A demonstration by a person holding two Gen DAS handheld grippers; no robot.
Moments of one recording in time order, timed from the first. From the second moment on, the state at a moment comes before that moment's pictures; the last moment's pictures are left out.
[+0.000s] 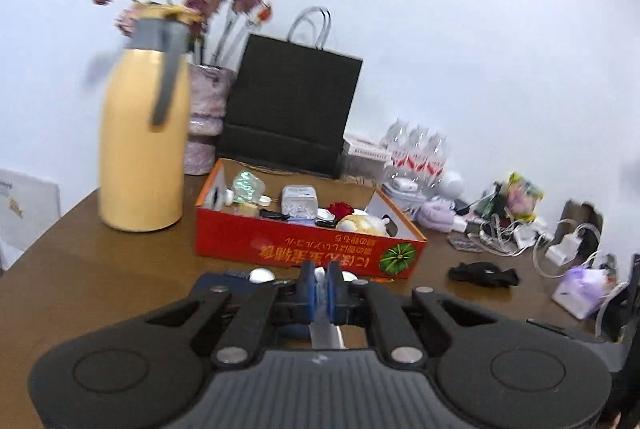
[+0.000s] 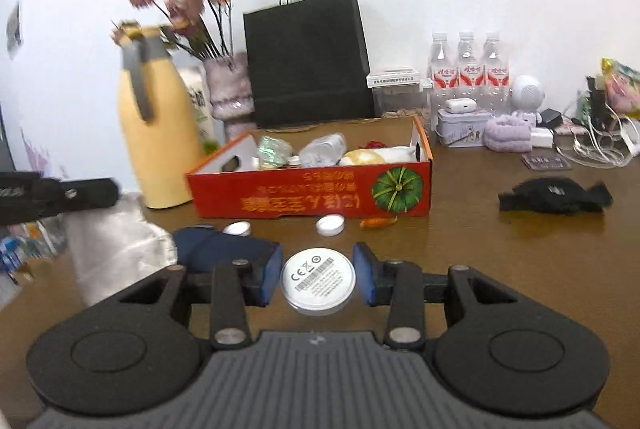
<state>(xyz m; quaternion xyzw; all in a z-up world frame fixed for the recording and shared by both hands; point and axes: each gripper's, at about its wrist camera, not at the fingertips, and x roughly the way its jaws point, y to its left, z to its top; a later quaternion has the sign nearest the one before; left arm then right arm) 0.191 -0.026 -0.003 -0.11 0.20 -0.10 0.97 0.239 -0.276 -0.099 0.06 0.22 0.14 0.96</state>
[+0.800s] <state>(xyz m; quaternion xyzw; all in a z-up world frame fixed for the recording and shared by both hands) 0.303 0.011 0.052 -0.10 0.14 -0.12 0.98 0.330 -0.244 -0.049 0.06 0.18 0.18 0.97</state>
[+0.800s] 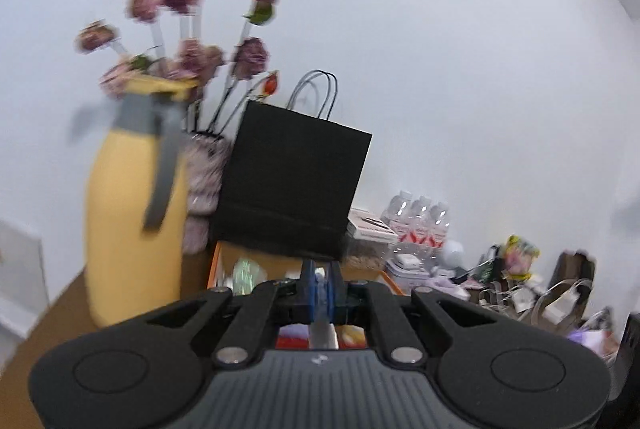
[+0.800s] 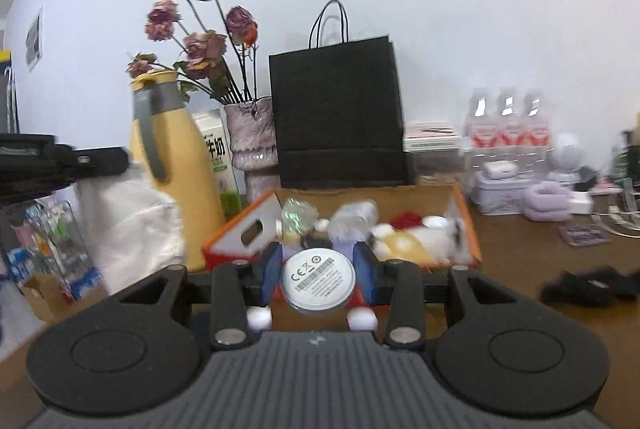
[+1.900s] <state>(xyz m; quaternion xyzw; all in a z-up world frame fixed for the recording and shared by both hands) 0.308 0.029 0.013 -0.09 0.18 -0.10 0.97 0.337 -0.193 -0.087 0.05 0.13 0.14 0.98</state>
